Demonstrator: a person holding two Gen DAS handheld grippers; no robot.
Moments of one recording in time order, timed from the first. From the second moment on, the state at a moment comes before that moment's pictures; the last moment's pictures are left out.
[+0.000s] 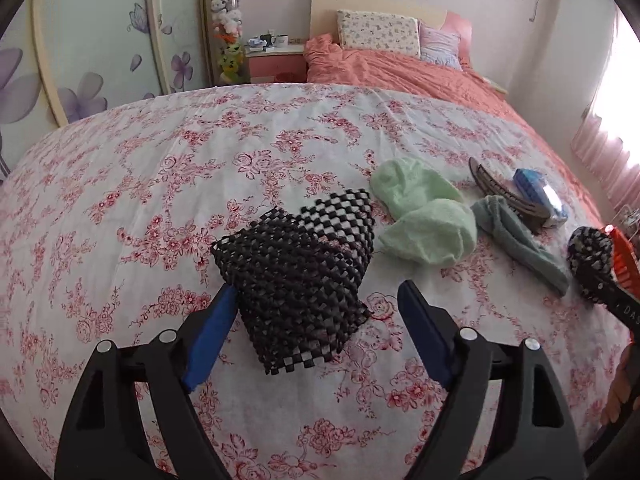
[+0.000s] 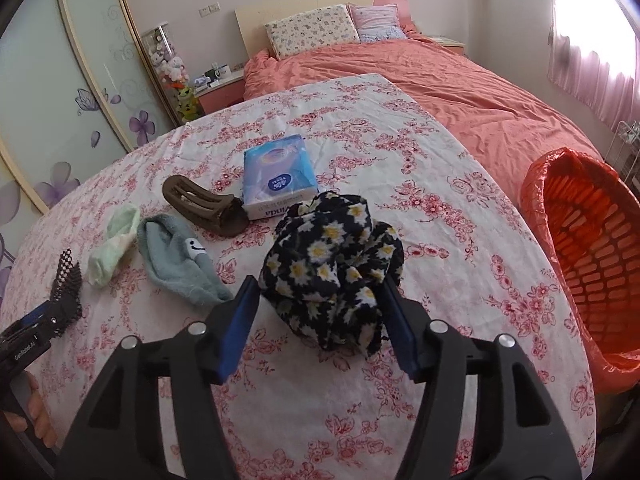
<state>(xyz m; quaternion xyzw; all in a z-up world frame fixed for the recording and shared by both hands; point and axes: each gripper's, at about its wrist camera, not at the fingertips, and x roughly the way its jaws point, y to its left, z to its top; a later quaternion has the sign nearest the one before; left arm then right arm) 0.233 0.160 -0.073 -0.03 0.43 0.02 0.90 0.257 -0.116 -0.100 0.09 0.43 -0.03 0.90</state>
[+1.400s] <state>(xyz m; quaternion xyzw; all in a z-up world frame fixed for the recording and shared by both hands) 0.248 0.179 -0.083 -0.04 0.45 0.07 0.89 0.273 -0.104 -0.108 0.03 0.45 -0.05 0.89</state>
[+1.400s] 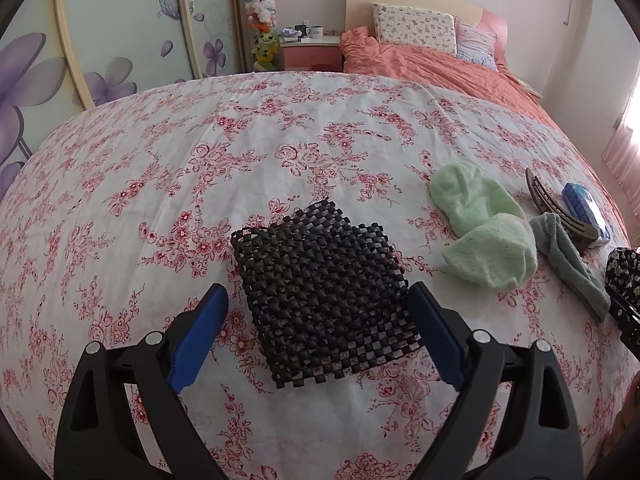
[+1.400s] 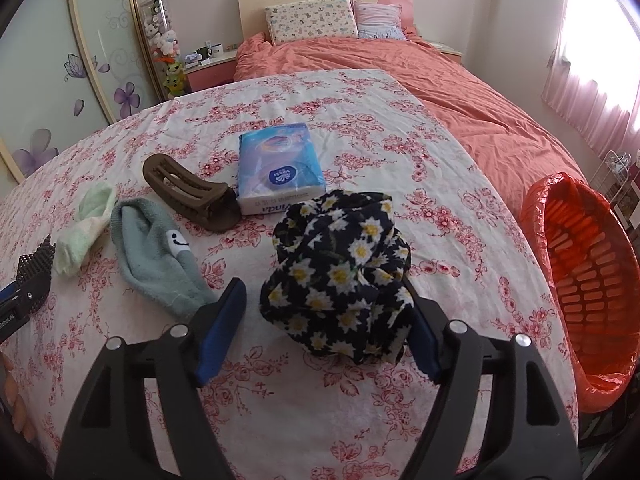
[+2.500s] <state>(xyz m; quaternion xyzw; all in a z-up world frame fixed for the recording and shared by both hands) 0.200 0.097 0.001 0.00 0.35 -0.02 0.94 0.191 -0.156 -0.014 0.08 0.33 -0.04 0.94</state>
